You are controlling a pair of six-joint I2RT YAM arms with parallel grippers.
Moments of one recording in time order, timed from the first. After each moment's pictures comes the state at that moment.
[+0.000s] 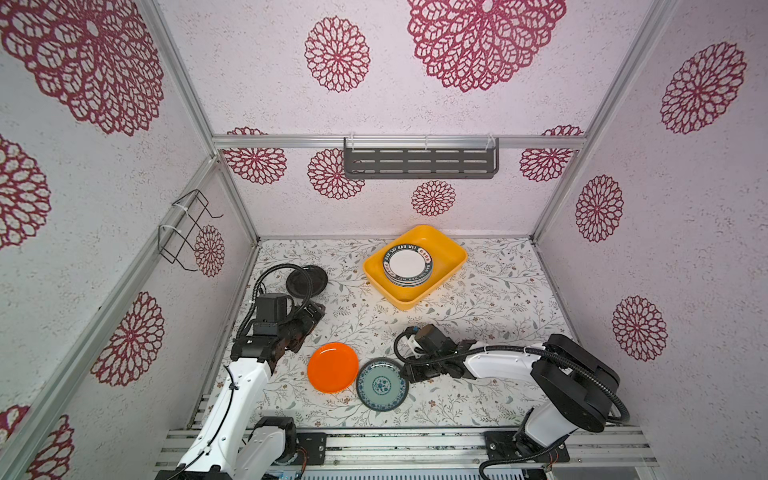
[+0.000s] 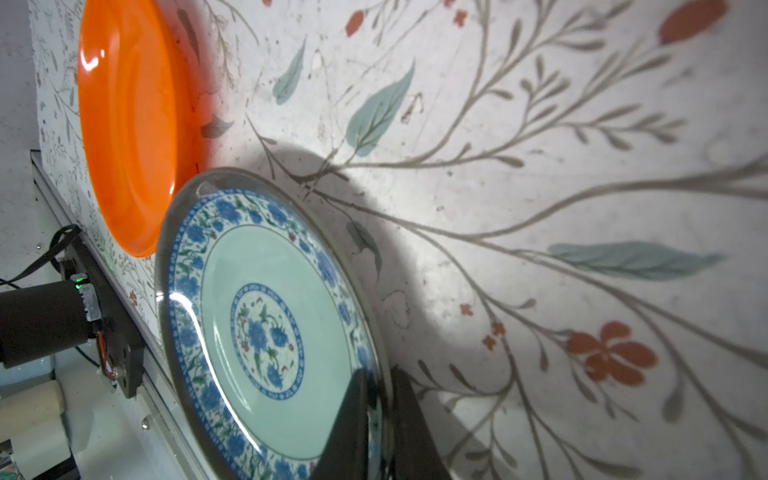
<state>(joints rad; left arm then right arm) -0.04 0.96 0.72 -0.55 0.25 -0.94 0.92 1.60 0.69 -0.08 -0.33 0.65</state>
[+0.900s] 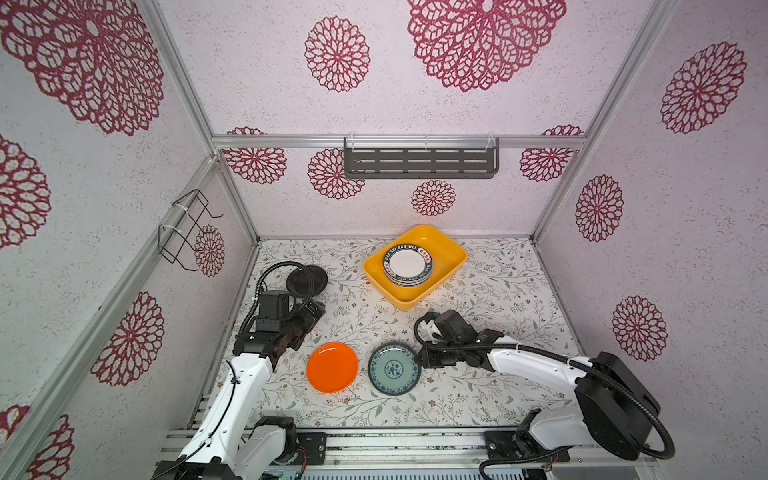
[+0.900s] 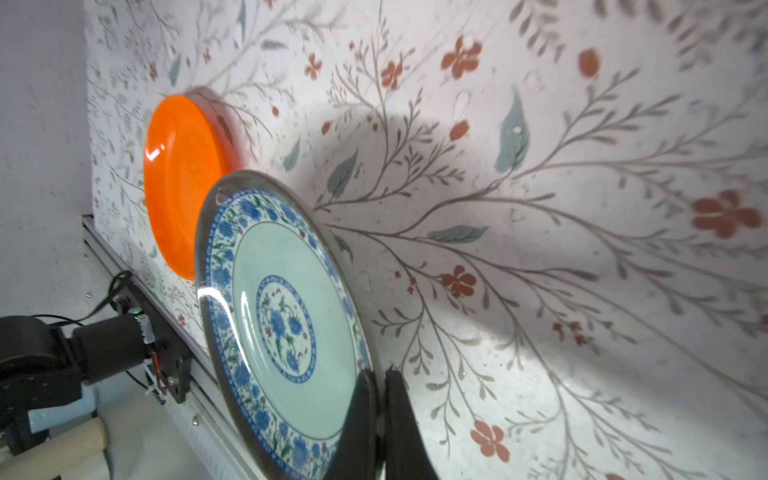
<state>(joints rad) -0.08 0.99 0.74 -0.52 0.20 -0.97 0.75 1.36 0.72 -0.30 -0.33 0.65</state>
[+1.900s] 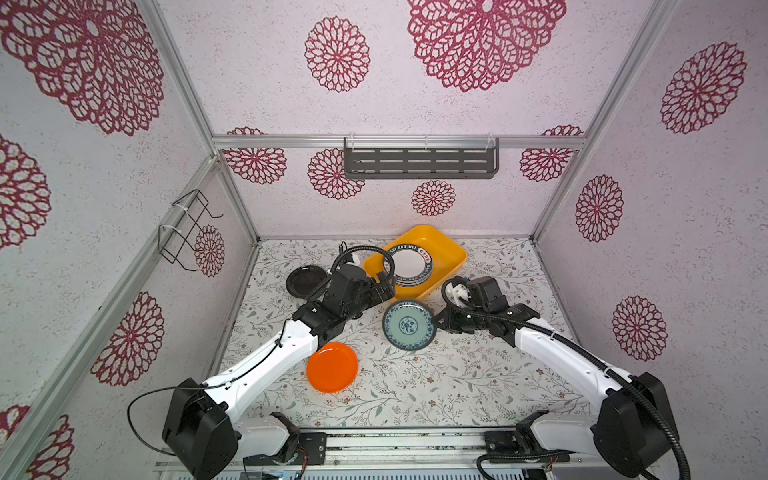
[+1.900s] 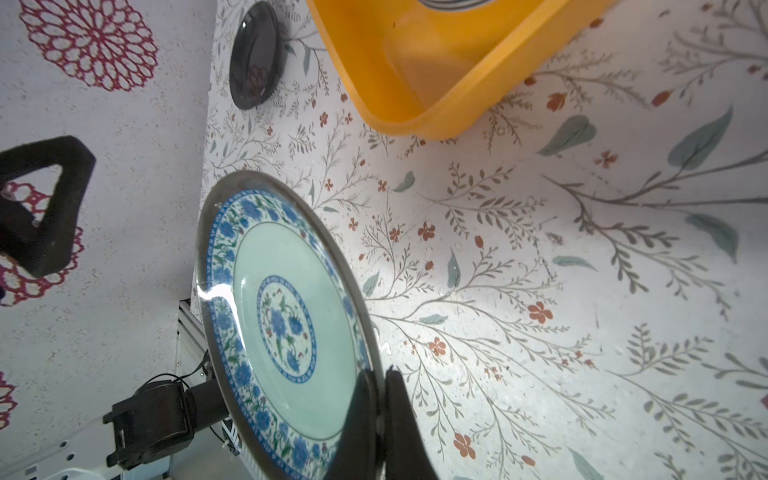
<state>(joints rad) -0.61 1.34 1.08 -0.24 -0.06 -0.87 0.48 1.29 0.93 -0.45 -0.43 0.59</state>
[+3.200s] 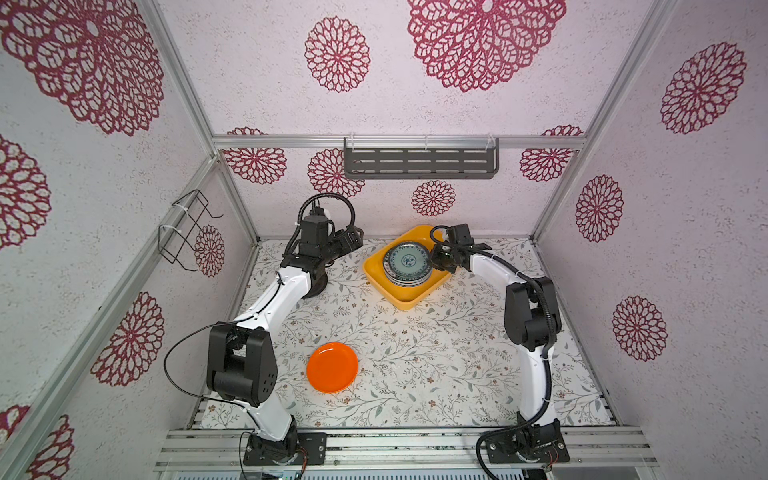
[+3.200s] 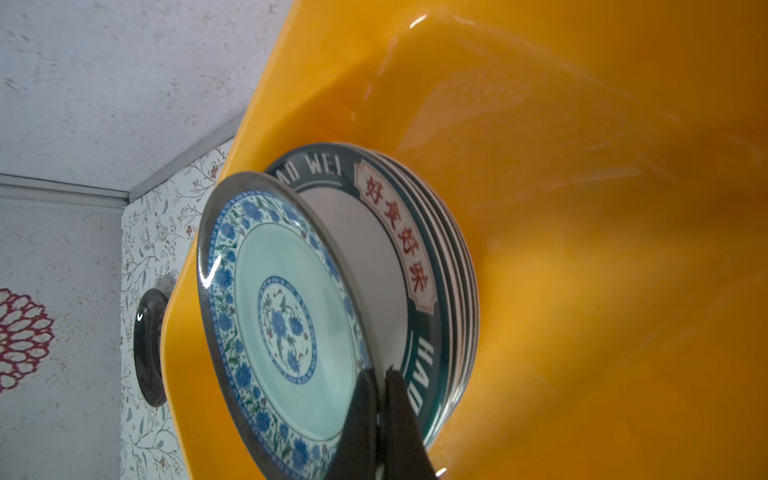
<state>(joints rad) -0.22 1.70 1.42 -0.16 0.17 -0.63 0.30 2.22 1.84 -0.42 -0.27 0.65</state>
